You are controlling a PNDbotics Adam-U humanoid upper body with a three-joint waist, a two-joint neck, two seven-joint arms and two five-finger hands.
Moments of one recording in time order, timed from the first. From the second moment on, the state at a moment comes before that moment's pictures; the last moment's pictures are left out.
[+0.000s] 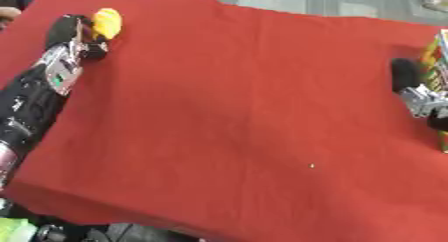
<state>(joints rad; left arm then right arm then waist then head) -0.85 0.54 0.09 -0.67 -0.84 0.29 0.16 -0.56 -0.49 0.15 -1.98 0.56 -0.59 0.17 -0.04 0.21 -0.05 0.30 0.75</state>
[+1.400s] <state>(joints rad) -0.76 0.68 -0.07 -1.30 -0.28 0.11 -0.16 -0.58 -0.50 0.18 -1.98 0.55 -0.60 0.21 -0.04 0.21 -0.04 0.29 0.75</state>
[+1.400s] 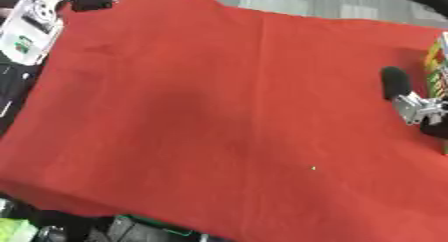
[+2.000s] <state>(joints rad) -0.76 0.71 -0.34 -1.60 0.00 0.11 -0.46 -0.62 -0.50 0.25 -1.98 0.56 -0.58 0.26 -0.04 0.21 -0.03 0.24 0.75</state>
